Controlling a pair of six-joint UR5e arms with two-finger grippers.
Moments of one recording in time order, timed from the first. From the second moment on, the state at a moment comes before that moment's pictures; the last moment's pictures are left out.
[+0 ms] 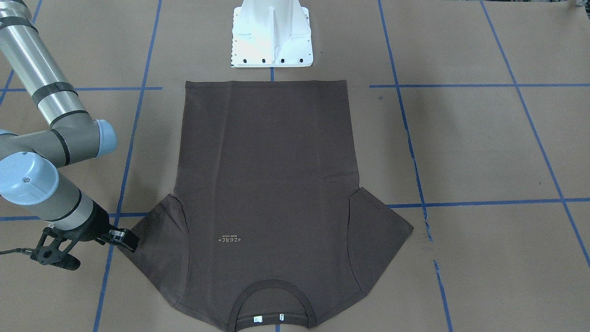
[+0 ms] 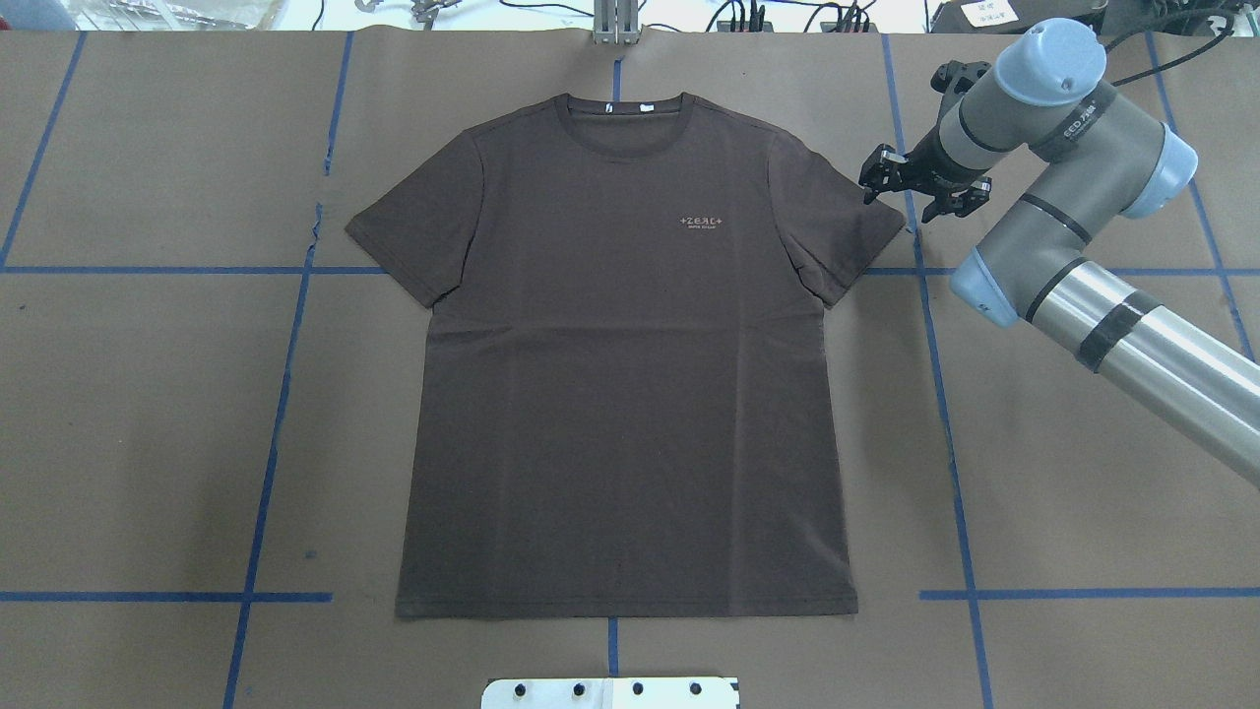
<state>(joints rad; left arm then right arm) -1.56 -1.55 -1.73 -1.84 -2.42 0.06 0.95 -1.01 1.15 -1.01 2.10 1.19</state>
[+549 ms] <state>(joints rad) -1.56 -1.55 -1.73 -1.84 -2.42 0.06 0.94 -1.01 1.14 -1.02 2.09 1.20</state>
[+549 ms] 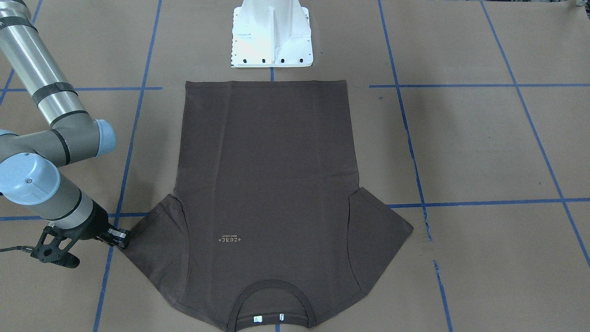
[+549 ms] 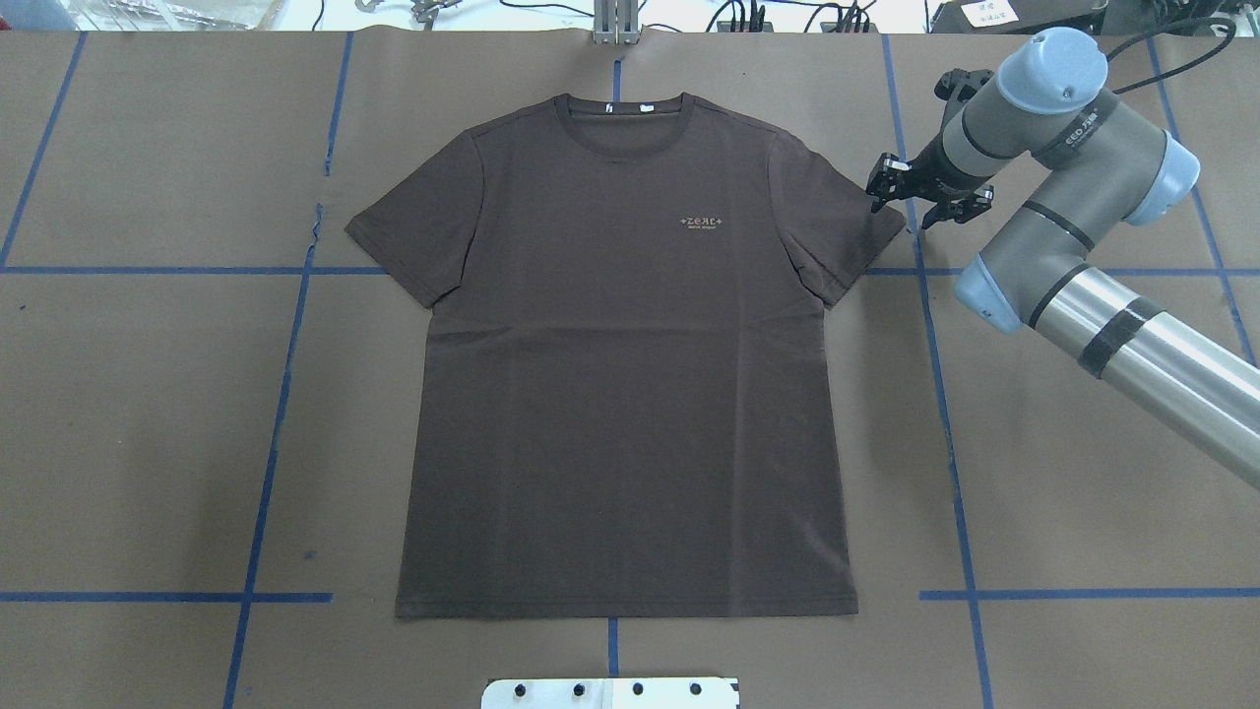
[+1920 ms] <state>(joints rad) -1.56 -1.55 -1.75 -1.84 -2.42 0.05 0.85 -0.75 1.07 -1.09 1.96 1.39</state>
